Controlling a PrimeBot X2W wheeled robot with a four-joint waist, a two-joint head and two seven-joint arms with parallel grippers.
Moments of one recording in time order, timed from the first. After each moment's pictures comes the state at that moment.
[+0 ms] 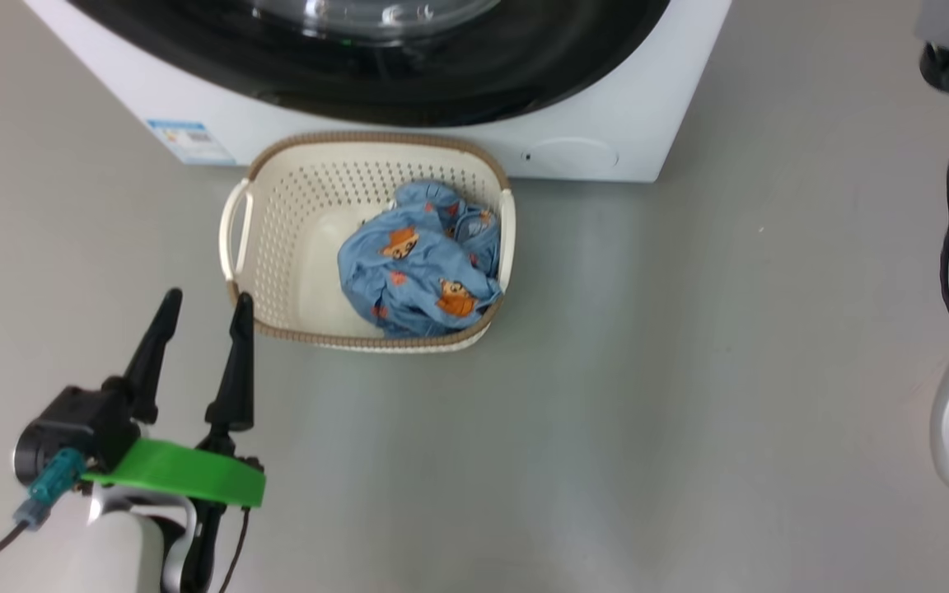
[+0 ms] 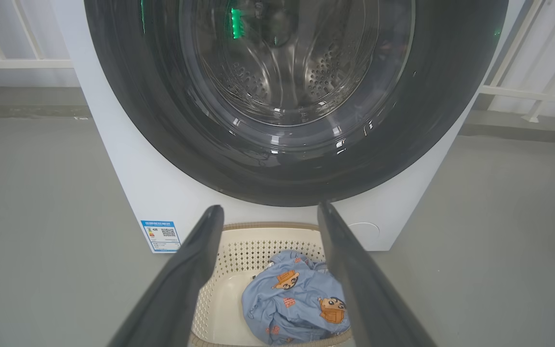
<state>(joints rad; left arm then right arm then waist) -0.28 0.08 -0.06 0.20 -0.25 -0.13 -0.26 -1.36 -0.11 -0.64 0.94 0.83 0.13 0.41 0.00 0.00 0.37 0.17</state>
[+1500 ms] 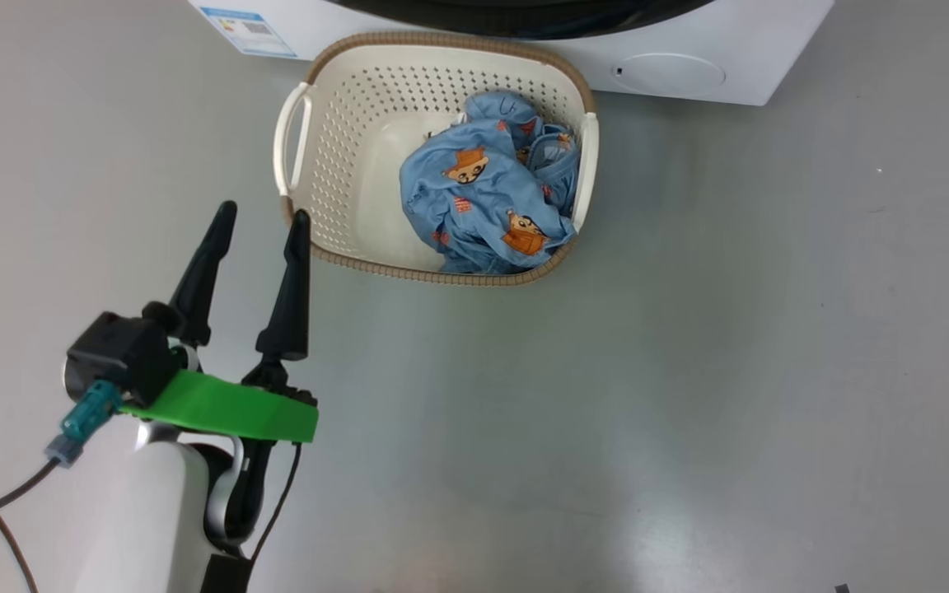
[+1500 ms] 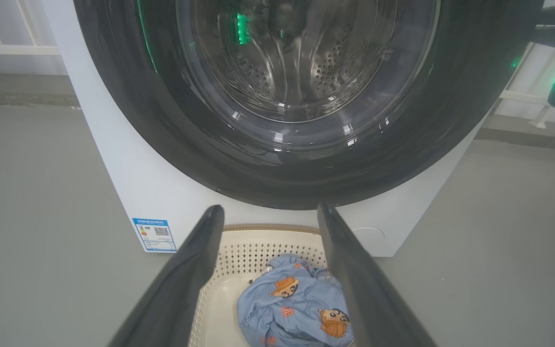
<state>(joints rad) -0.42 0.02 -0.14 0.18 -0.29 -0.13 -0.26 -1.60 -0.08 -0.72 1.08 0.51 0.13 0.55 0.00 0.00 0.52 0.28</state>
